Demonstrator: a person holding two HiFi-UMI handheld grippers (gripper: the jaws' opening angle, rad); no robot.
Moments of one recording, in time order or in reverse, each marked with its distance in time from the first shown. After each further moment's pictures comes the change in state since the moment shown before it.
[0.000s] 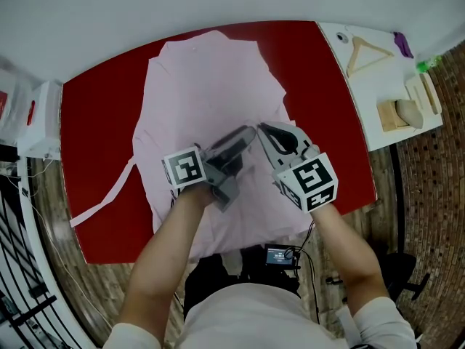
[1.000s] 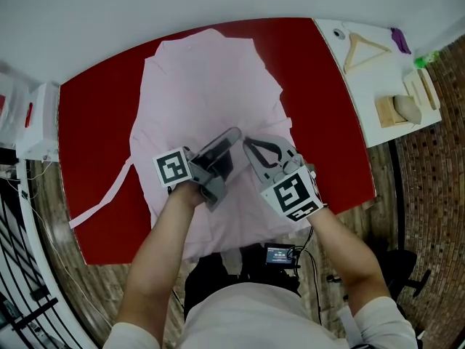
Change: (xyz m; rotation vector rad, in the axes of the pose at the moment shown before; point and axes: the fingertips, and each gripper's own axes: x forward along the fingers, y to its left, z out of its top) left arm -0.020 0.020 0.001 -0.134 -0.040 -0.011; right arm 0.001 0.044 -0.020 -0.245 0.063 0.088
